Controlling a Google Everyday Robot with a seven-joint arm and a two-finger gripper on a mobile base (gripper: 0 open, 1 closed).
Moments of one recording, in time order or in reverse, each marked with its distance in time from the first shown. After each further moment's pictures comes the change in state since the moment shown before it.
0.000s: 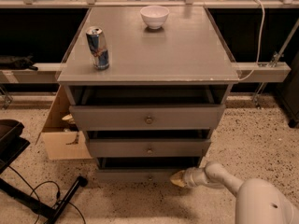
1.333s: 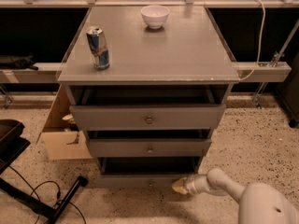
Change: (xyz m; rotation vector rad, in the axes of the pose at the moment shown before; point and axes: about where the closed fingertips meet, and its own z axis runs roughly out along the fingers) arm 0.029 0.018 0.000 -0.011 0.014 0.046
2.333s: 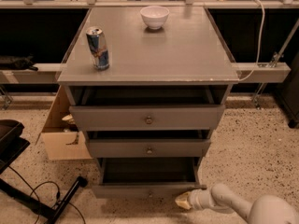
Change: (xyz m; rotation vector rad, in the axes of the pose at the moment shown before) arm 0.067 0.044 -0.003 -0.012 0.018 0.074
